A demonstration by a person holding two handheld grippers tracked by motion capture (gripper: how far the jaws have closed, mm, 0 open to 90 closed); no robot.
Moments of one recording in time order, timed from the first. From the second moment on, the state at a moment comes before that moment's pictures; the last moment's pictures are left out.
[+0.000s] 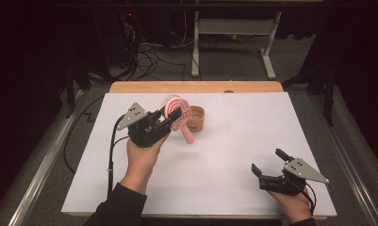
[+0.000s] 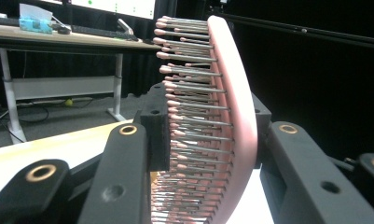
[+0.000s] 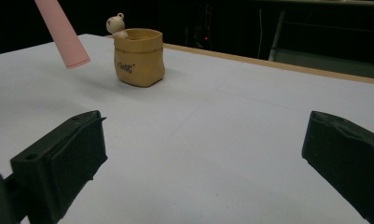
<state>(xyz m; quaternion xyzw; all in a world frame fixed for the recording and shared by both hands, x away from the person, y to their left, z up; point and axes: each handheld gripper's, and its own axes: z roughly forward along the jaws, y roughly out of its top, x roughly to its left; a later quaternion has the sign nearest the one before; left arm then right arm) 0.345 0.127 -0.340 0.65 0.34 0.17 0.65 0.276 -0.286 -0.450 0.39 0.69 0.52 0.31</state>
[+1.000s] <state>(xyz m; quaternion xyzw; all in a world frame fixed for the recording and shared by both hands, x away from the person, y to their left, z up) 0.376 0.112 -0.310 0.65 0.34 0.18 0.66 0.276 -0.284 -0.451 0.39 0.70 0.52 0.31</state>
